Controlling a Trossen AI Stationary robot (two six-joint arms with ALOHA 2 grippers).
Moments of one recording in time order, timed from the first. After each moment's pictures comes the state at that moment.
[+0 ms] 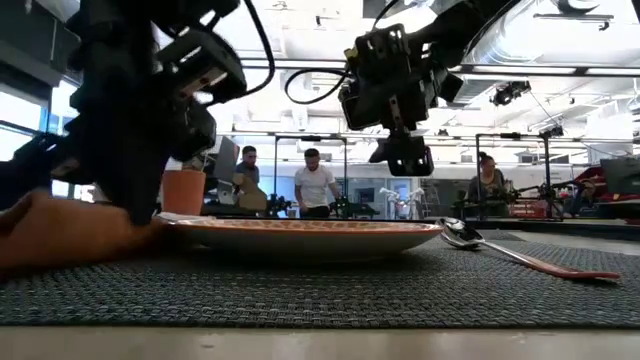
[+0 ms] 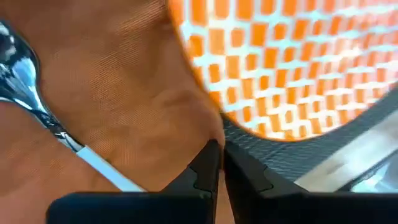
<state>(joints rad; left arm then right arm) -0.33 1.64 0.88 -0.34 0.15 -1.57 -0.23 1.77 1.10 -0.32 -0.83 0.64</state>
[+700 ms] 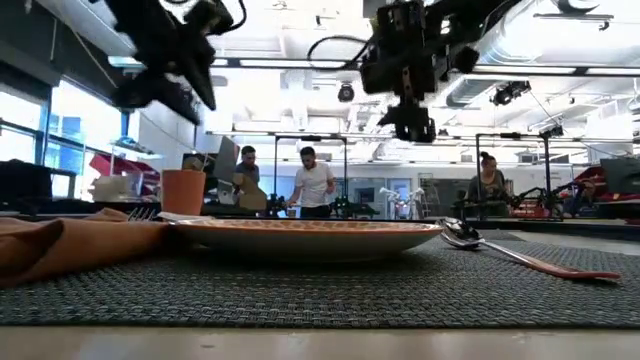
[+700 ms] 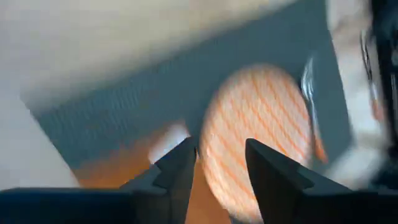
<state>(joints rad) 0.13 1.14 0.88 -0.68 -0.13 -0.94 -0.32 1.57 1.10 -0.41 -0.76 0.54</state>
